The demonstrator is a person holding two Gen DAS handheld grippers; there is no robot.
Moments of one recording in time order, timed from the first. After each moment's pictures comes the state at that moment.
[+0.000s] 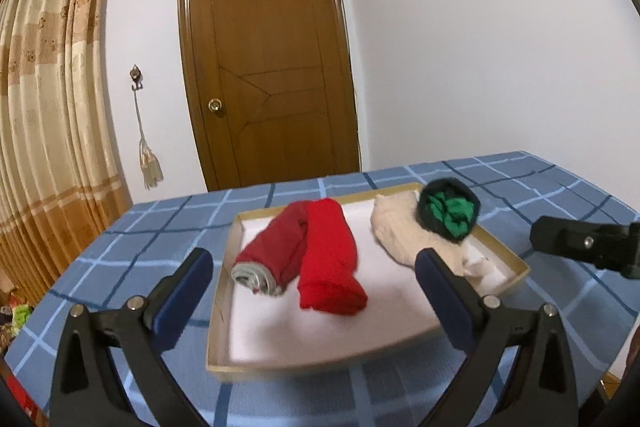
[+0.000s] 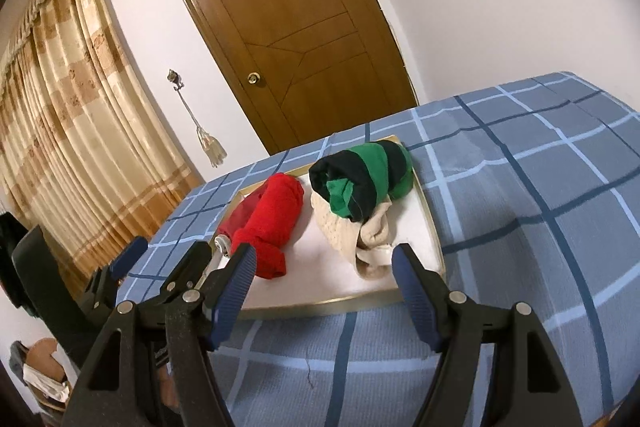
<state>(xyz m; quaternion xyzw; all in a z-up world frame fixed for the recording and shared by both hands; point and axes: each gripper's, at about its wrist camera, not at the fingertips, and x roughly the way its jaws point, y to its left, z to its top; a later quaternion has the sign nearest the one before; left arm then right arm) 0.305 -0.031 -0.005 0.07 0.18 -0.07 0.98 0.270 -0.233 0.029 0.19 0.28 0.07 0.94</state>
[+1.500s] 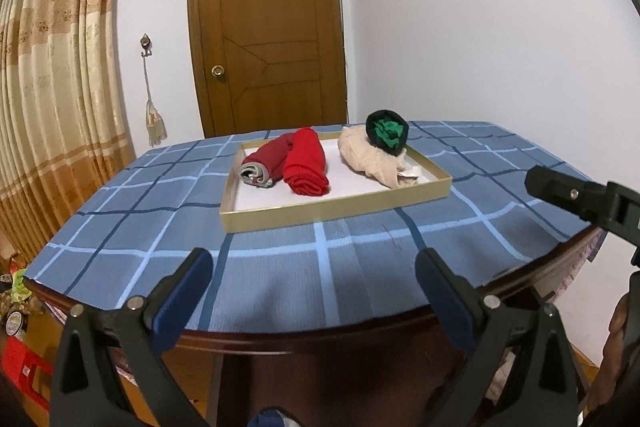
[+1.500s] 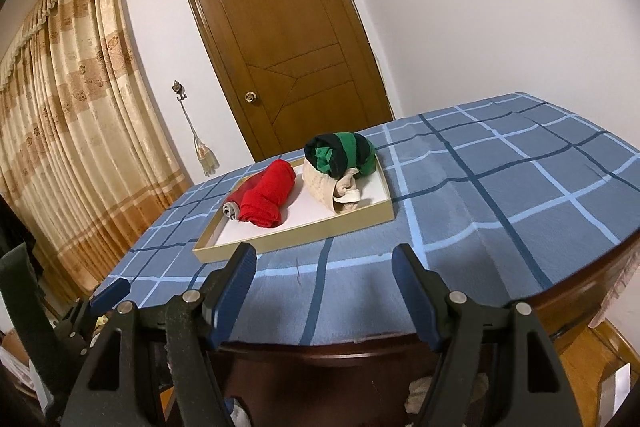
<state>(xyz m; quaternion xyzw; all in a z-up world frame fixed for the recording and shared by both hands) 0.165 -0.019 -0.025 0.05 0.23 -0.08 0.97 0.133 -0.231 0.026 0.16 0.23 0.03 0.96</state>
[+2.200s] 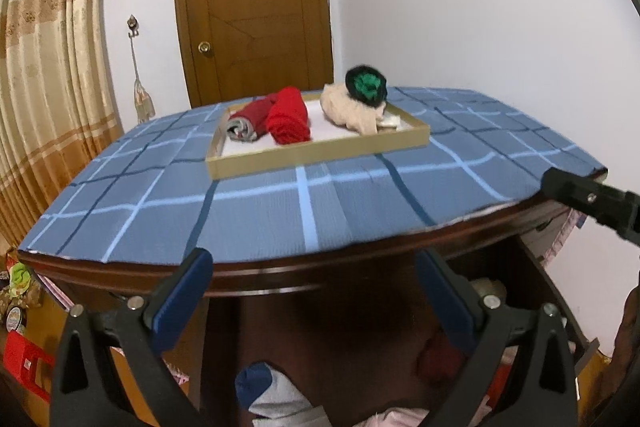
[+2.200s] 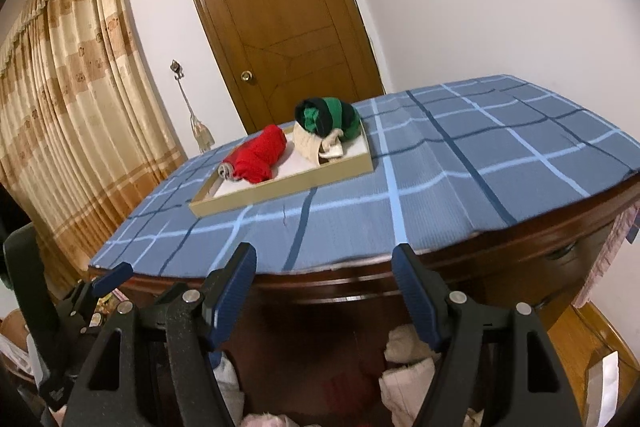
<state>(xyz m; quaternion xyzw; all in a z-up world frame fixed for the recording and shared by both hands) 0.136 -0.021 -0.057 0.06 0.27 -0.10 0.95 0.083 -0.239 0.000 0.14 0.27 0.03 0.95</state>
